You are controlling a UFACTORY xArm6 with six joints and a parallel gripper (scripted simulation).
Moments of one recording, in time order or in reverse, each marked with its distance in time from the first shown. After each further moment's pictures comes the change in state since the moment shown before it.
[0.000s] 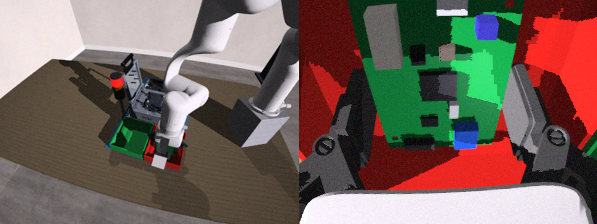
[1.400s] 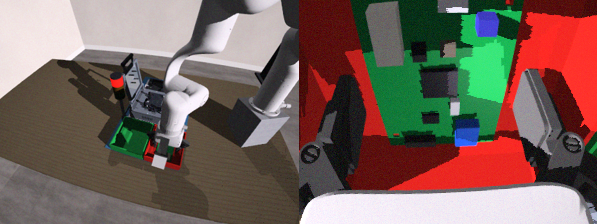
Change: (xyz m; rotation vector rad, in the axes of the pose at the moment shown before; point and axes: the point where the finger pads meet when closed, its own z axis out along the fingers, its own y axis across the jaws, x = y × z) arm 0.000 0.000 0.000 0.000 0.000 0.000
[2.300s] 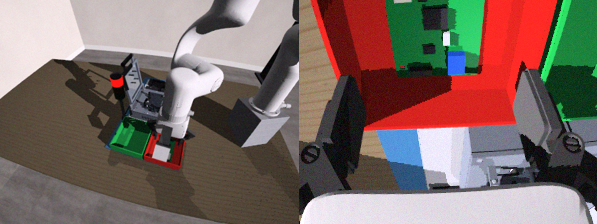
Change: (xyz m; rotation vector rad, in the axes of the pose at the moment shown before) arm 0.002 0.001 -0.073 -0.009 0.002 0.001
